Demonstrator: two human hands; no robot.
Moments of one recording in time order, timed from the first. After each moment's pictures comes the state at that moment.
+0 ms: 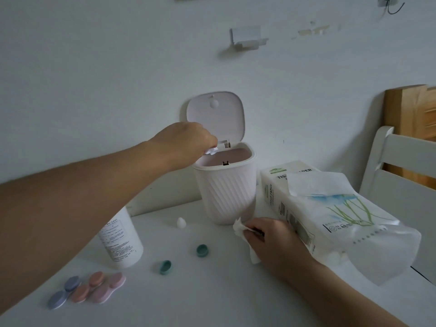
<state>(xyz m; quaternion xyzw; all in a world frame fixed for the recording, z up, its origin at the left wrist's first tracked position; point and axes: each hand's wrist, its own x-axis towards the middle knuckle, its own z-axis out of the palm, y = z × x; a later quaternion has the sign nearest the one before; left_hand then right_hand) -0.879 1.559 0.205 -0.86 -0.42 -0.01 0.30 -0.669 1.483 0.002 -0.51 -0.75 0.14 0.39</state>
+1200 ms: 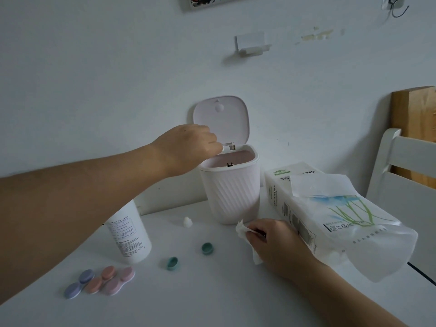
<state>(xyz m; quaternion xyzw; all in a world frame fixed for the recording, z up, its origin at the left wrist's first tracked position) -0.891 1.537 0.207 -0.85 -0.29 0.01 0.45 -0.669 1.482 0.002 -0.50 -0.76 0.15 0.39</state>
